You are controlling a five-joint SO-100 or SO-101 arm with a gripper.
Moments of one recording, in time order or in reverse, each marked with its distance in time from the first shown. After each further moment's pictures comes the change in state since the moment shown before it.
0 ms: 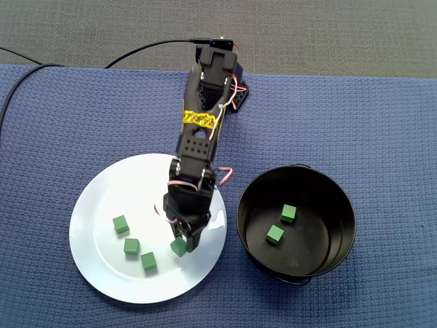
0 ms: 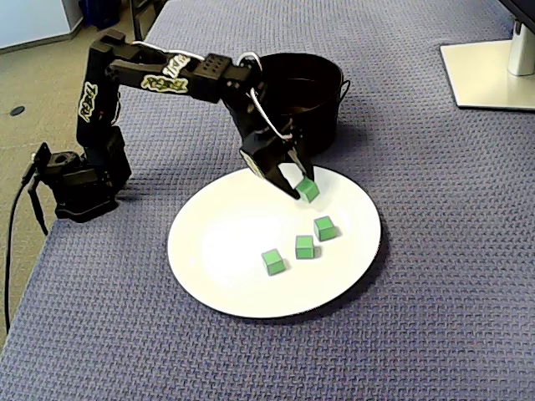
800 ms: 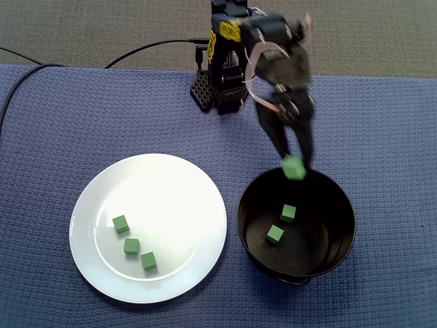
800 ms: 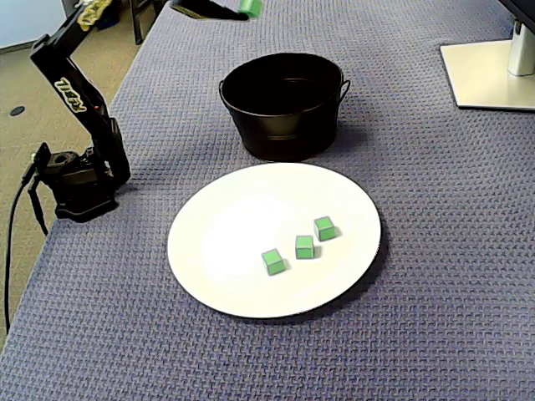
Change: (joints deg) arm -33.9 41.2 -0.1 16.3 22.8
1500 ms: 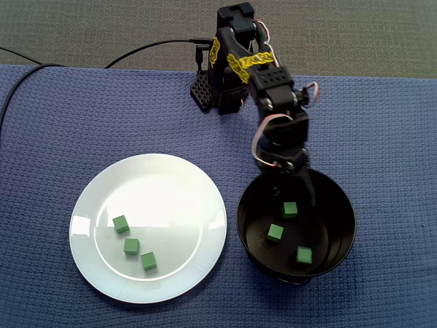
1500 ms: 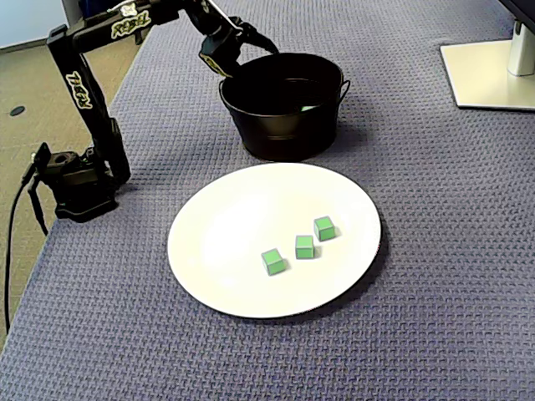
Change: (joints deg) arm 5.1 -8.6 10.6 -2.2 -5.0
